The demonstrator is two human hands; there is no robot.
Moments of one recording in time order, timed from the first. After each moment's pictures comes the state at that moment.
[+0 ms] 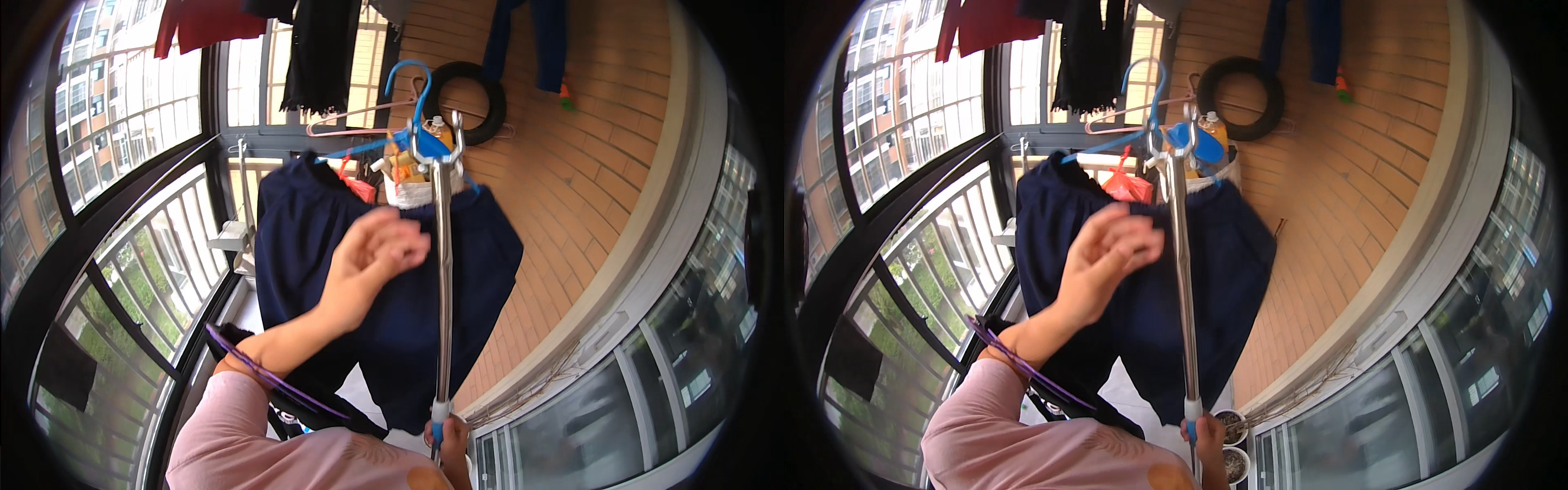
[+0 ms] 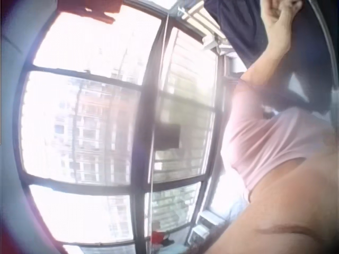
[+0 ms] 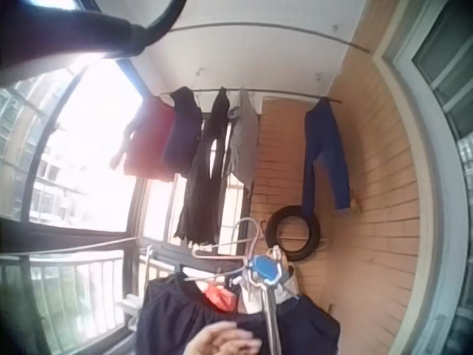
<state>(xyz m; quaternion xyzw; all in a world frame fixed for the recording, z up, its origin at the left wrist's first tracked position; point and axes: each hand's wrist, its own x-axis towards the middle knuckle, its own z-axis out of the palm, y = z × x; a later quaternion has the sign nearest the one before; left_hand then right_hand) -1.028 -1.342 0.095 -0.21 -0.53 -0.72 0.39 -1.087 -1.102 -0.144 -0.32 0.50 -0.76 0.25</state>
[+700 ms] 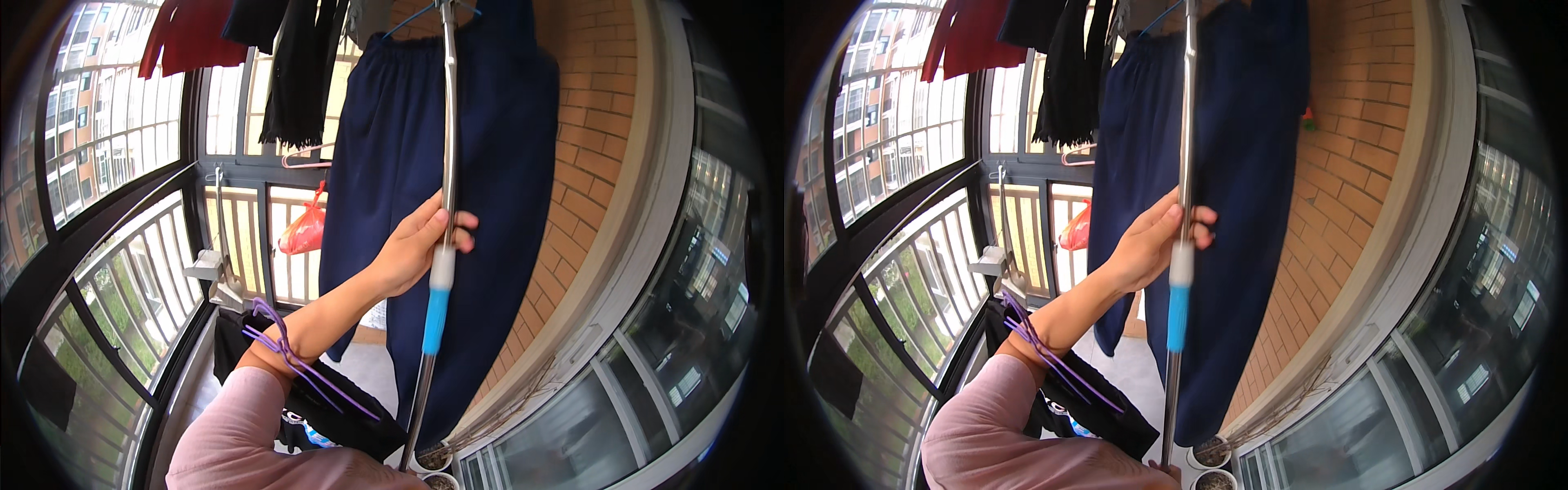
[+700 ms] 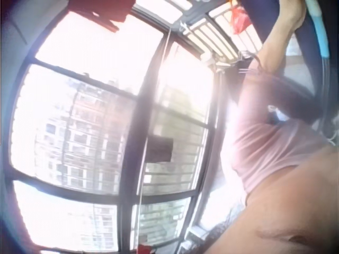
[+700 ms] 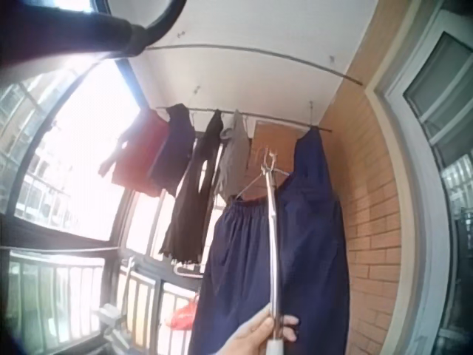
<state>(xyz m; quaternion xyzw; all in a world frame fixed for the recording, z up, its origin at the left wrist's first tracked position) -1.105 -1.322 0.156 -0.35 -0.51 -0.76 0.21 -1.105 -1.092 -0.450 -0.06 0.61 -0.69 0.38</state>
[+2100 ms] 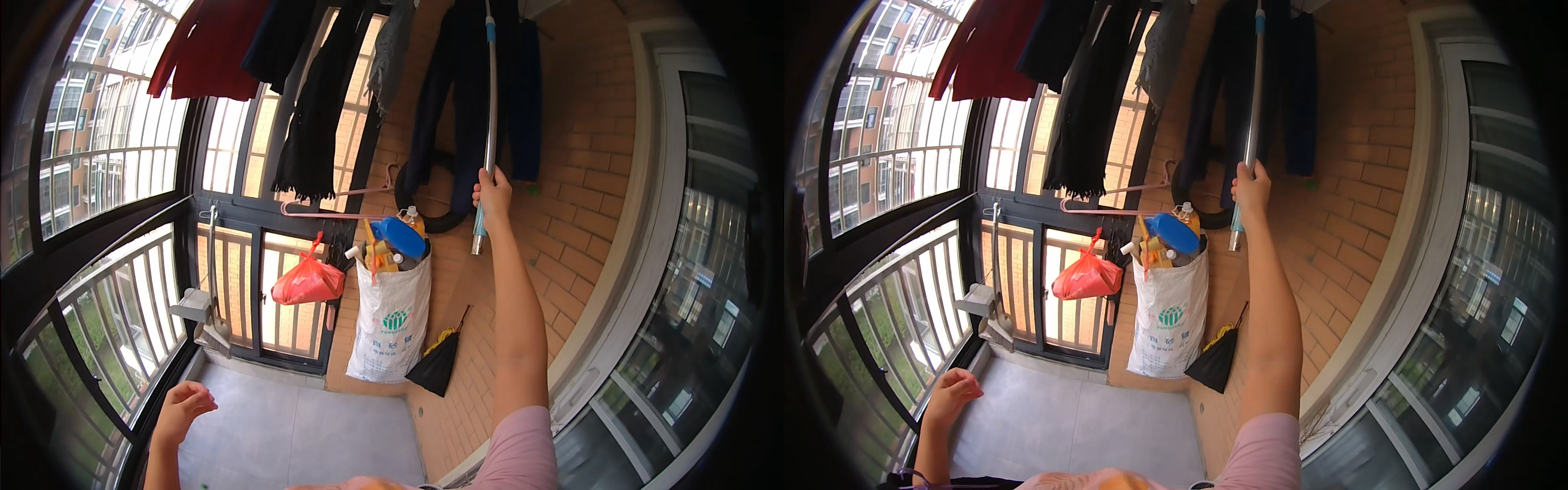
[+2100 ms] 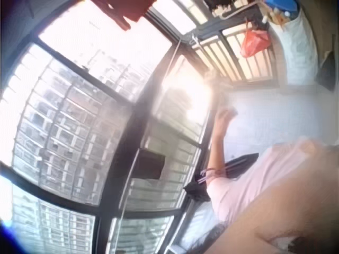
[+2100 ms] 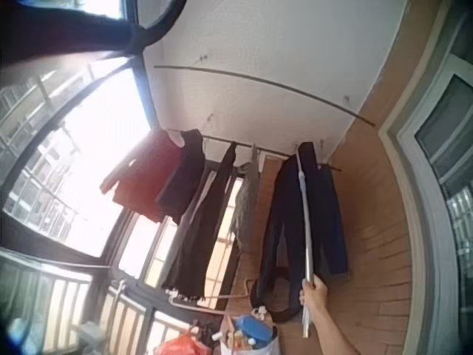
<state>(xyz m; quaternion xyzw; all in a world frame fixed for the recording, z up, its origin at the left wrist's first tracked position) -0.799 -1.510 -0.049 0.22 -0.53 -0.70 0.43 -1.288 -1.369 0.301 -0.43 0.51 -0.74 -0.12</state>
